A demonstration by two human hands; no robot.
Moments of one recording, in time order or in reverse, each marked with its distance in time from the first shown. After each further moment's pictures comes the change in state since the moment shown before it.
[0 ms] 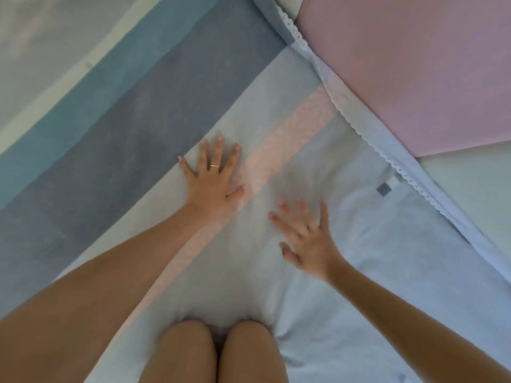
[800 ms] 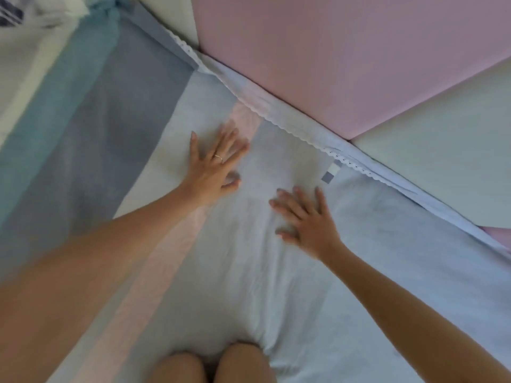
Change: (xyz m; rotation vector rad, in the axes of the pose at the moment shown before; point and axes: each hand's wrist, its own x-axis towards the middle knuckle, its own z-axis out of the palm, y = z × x) left_hand 0.083 0.074 -0.035 0.108 0.152 0.567; right_hand -0.044 0.070 0.007 -0.197 -0.152 0.311
